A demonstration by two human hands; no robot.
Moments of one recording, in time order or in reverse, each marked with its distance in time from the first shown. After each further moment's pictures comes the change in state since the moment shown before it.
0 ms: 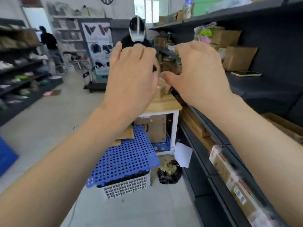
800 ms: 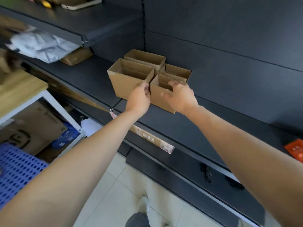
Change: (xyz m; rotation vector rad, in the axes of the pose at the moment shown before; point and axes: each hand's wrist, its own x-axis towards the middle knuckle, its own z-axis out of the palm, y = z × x) left_hand -0.047 0.371 0.326 -0.998 -1.011 0.022; right_hand -0.223 0.375 0.079 -0.102 -0.379 1.107
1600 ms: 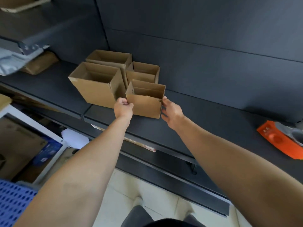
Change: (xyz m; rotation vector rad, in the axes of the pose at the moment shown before) left_hand 0.030 -0.008 0.113 -0.483 0.117 -0.427; right_hand -0.001 0.116 0.044 1.337 -0.033 0.781
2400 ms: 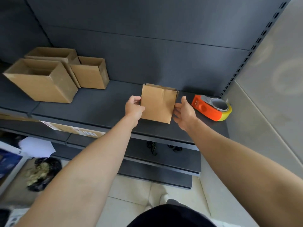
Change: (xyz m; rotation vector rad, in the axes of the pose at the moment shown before) left_hand -0.195 0.002 0.138 -0.035 -0.455 0.059; right_hand -0.101 0.023 -0.246 0.219 0.189 -0.069
